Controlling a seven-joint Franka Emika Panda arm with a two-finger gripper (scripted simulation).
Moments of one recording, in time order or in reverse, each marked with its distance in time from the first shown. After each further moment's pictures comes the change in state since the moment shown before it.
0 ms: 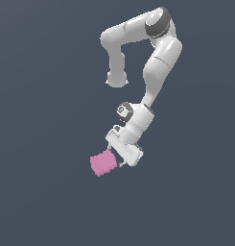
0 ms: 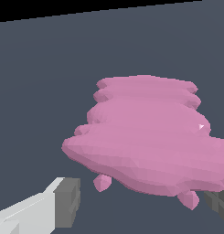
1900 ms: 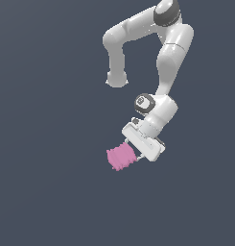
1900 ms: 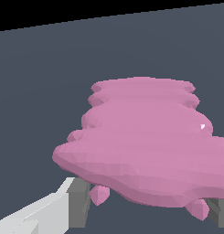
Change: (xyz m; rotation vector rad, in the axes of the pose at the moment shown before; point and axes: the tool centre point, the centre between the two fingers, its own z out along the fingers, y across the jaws) arm -0.006 -0.050 -0.078 -0.022 0.030 0.044
